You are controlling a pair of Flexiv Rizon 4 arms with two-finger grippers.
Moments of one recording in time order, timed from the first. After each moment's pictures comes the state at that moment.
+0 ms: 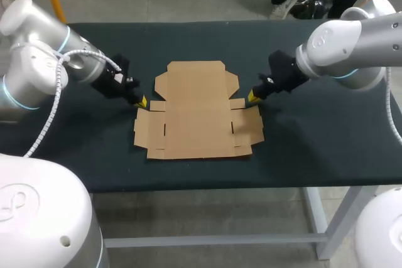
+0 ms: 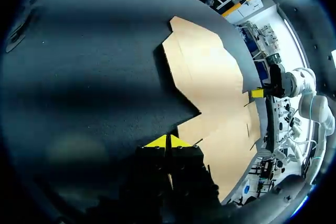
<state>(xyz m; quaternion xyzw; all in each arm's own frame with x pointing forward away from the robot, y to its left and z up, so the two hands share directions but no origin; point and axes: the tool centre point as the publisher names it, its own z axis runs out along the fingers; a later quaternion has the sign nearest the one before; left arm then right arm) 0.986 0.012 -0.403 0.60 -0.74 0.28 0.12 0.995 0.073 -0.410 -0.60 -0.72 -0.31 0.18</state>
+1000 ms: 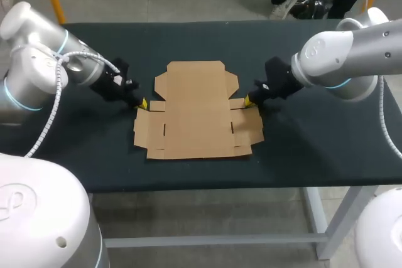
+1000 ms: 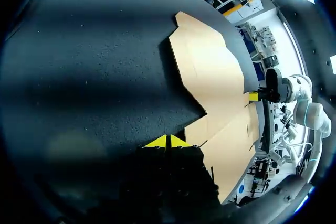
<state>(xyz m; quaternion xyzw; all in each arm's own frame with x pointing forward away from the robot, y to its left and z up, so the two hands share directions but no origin) 0.987 0.013 -0.415 0.60 -0.73 0.28 0.15 0.994 0.085 -0.428 -0.60 -0.71 -0.32 0.18</state>
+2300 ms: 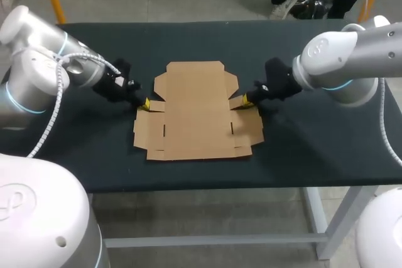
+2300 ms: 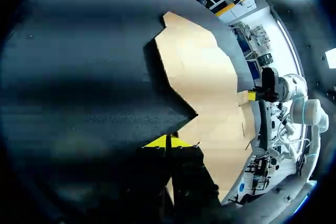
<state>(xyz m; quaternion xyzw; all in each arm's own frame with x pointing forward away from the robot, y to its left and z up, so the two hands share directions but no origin) 0.984 0.001 -0.410 0.59 -0.74 0.30 0.15 0.989 0.095 -0.419 -0.59 -0.70 -0.36 0.18</state>
